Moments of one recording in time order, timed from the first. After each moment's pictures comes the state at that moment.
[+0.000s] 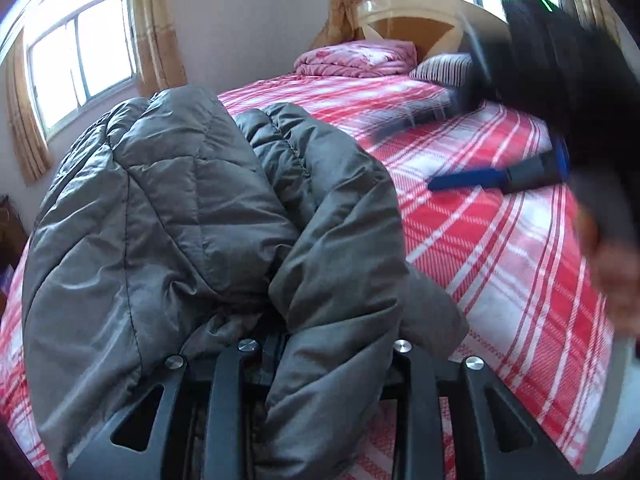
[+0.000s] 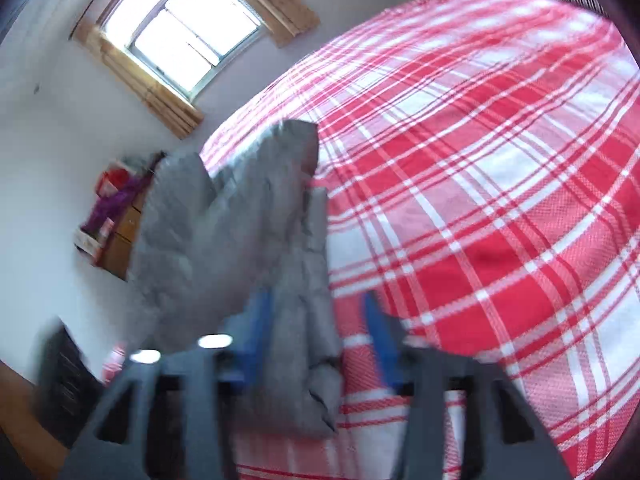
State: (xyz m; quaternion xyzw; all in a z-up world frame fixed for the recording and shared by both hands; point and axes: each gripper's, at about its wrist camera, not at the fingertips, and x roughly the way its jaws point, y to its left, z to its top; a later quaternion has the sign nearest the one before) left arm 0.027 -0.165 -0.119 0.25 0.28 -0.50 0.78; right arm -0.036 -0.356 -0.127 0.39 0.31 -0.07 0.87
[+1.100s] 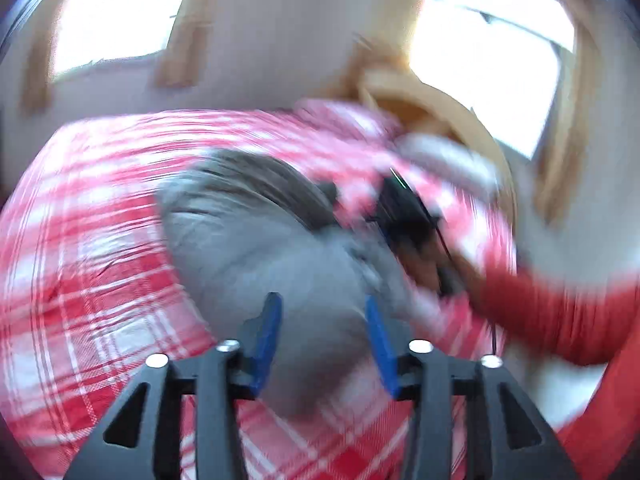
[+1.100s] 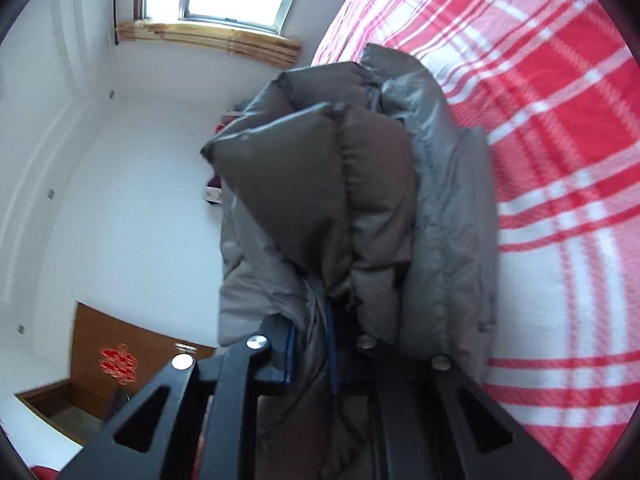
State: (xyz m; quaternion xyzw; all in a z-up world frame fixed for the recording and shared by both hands) left arm 0.102 0.045 -0.012 0.01 0.32 -0.55 0.77; right arm 0.103 -0.365 -0.189 0.50 0.33 0.22 0.77
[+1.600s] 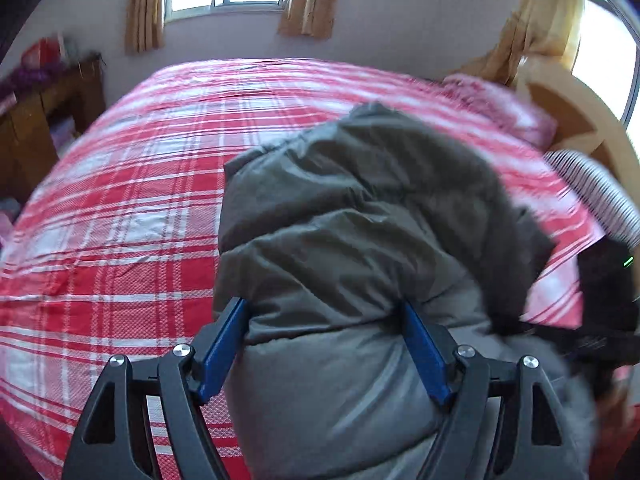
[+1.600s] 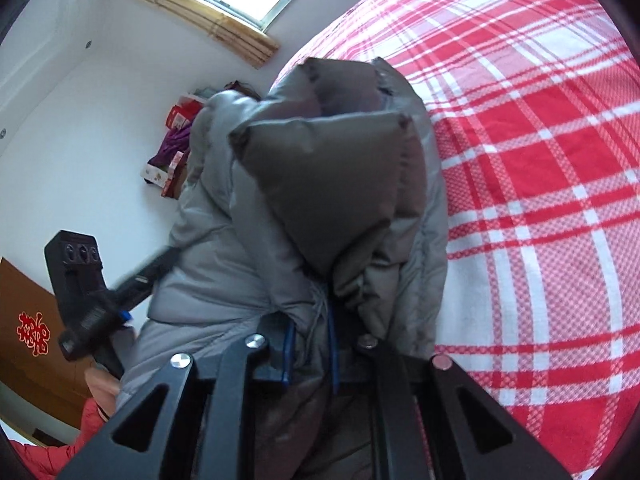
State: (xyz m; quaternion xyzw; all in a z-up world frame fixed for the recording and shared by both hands) left arm 0.177 -0.097 -0.078 0.08 0.40 -0.32 0.85; right arm 0.084 -0.336 -0.164 0.38 0.37 0.13 0.84
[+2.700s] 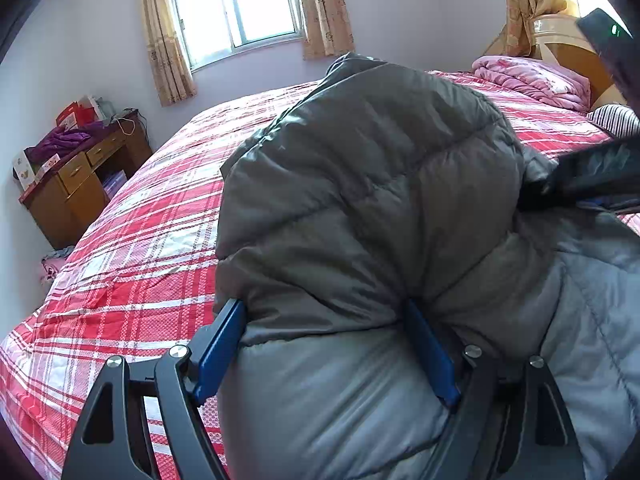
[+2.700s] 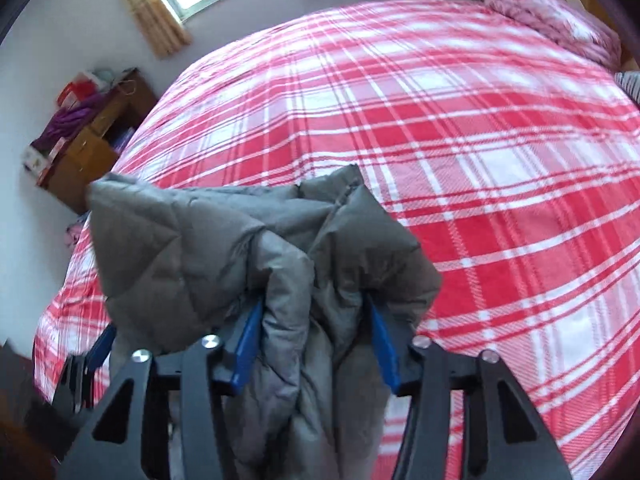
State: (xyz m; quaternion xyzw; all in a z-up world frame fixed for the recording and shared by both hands) left arm 0.144 -0.124 -0.116 0.17 0.32 -0.23 0.90; right arm 0.128 -0.340 -0.109 0.24 0.43 -0.13 0.86
